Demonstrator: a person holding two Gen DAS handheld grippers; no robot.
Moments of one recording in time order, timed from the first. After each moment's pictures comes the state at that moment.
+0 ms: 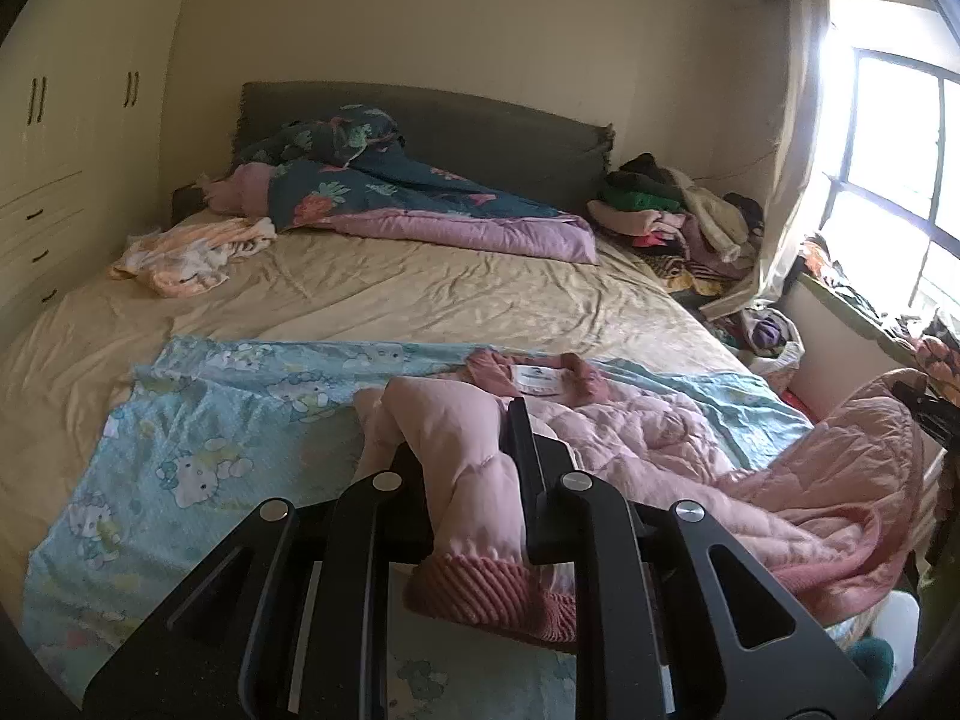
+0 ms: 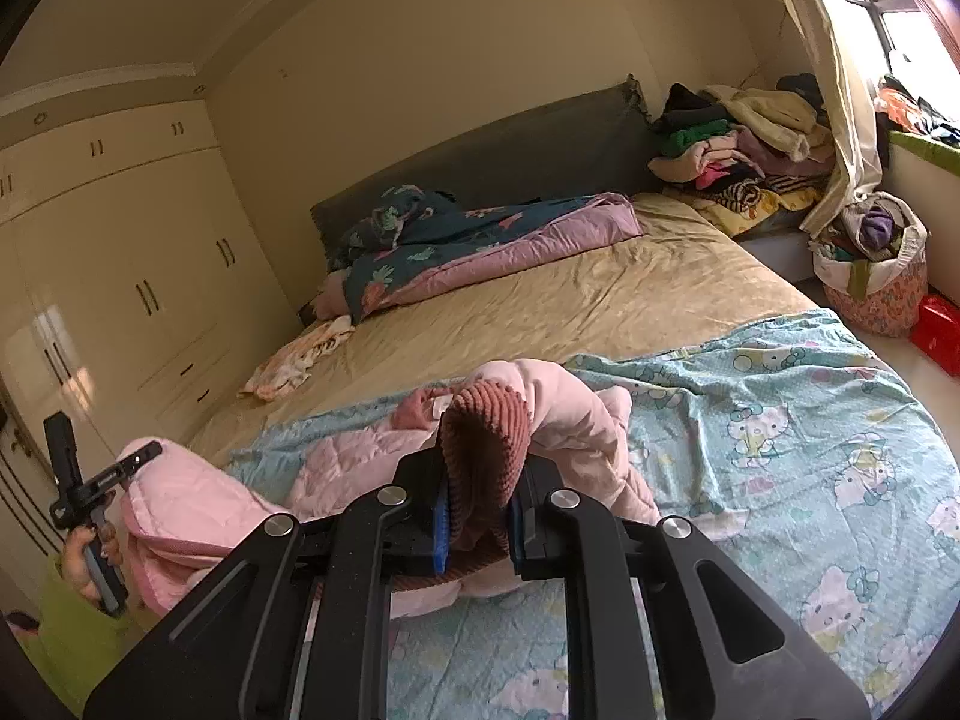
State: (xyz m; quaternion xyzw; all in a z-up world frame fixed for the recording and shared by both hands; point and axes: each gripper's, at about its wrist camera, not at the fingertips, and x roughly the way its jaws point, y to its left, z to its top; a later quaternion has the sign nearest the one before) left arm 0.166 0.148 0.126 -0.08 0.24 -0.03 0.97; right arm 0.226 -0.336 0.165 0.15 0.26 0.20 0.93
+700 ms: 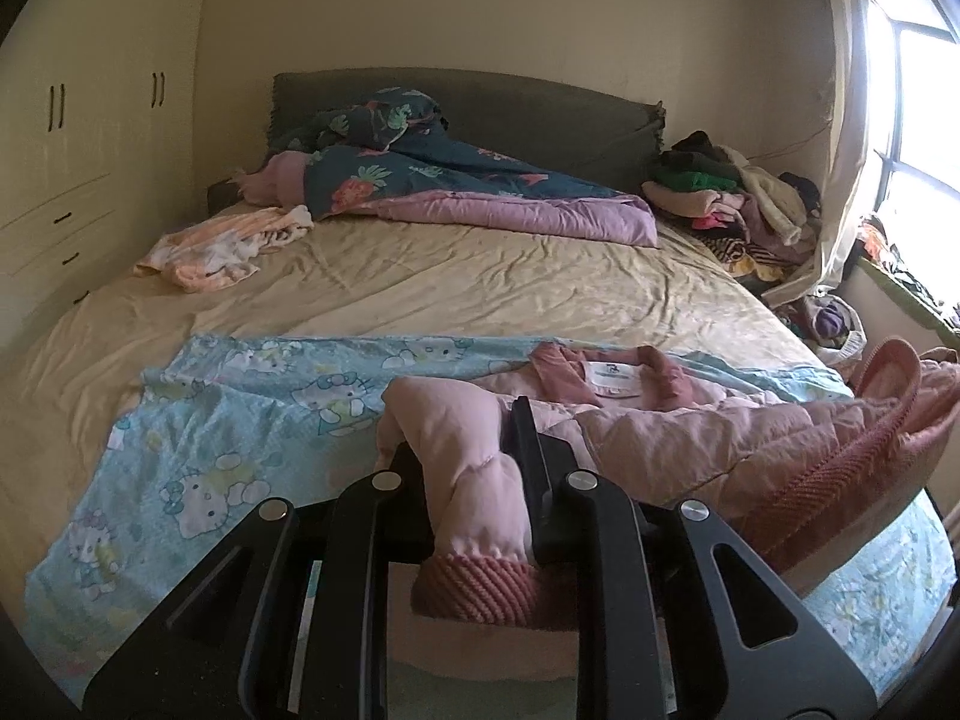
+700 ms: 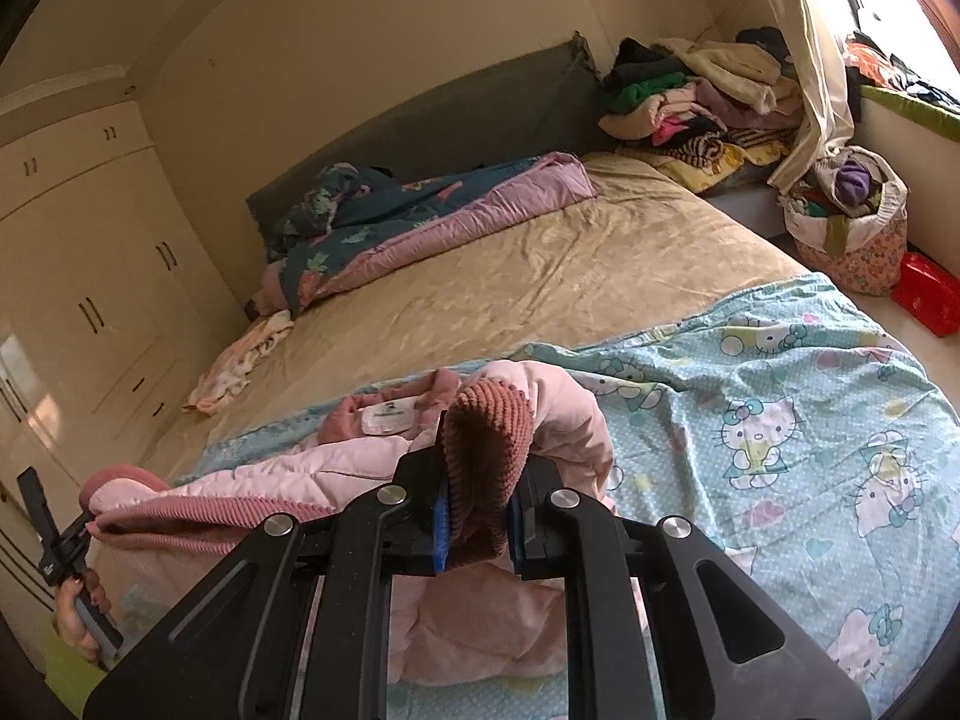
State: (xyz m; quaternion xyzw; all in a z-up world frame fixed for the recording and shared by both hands) left arm 0.246 0.158 0.081 -0.06 0.26 0.03 0.96; right arm 0.353 -0.337 0.113 0.16 0.31 0.14 0.93
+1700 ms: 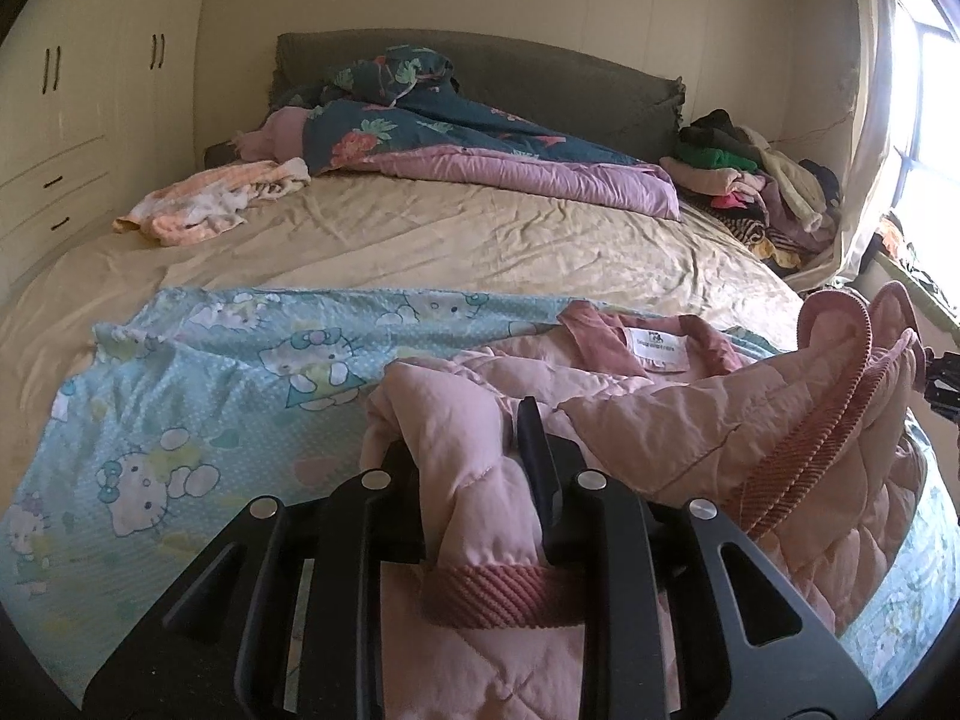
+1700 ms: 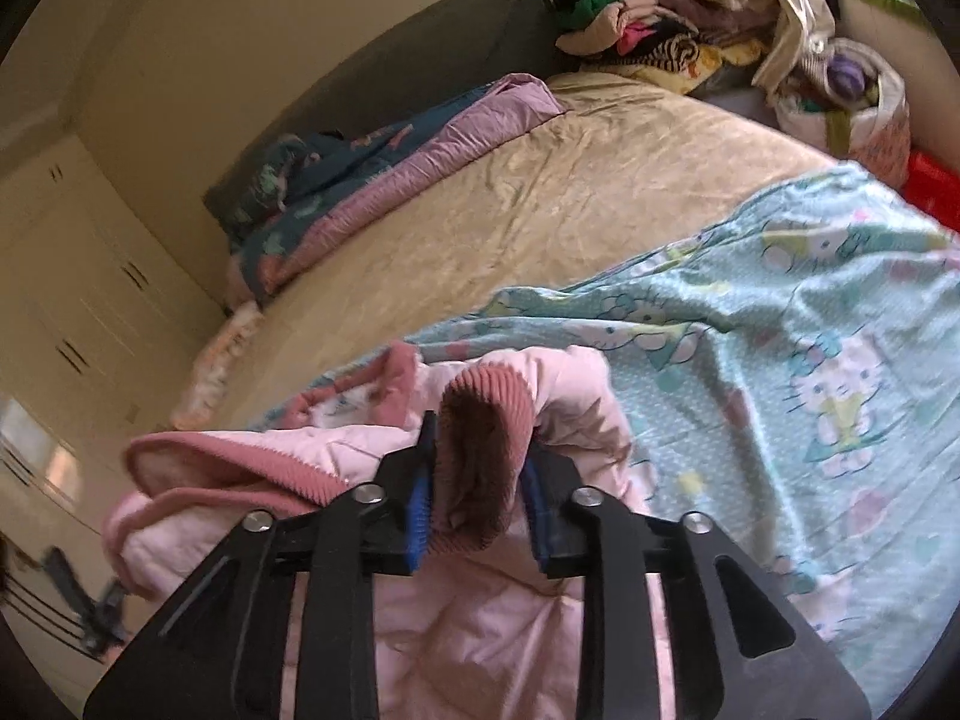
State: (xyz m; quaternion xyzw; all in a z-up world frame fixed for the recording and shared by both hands) left arm 0.309 0.175 0.007 -0.08 0.29 0.03 0.95; right arm 0.462 -0.334 0.019 0.25 0.37 0.14 0.88
